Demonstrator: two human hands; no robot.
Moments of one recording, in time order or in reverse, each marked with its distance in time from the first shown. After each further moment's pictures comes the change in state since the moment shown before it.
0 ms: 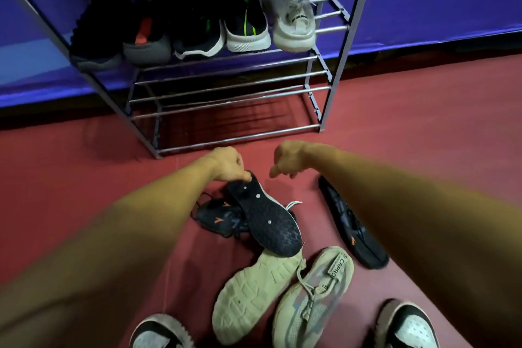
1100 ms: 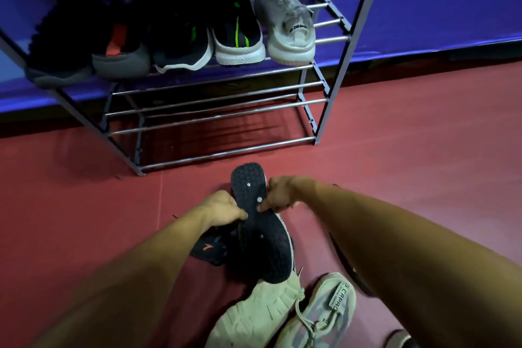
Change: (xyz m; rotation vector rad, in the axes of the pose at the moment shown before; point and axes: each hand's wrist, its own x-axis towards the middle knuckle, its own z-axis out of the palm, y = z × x) left_hand 0.030 -0.021 0.051 -0.279 -0.158 -0.138; right_hand 0.038 0.004 0.028 0.106 -0.260 0.053
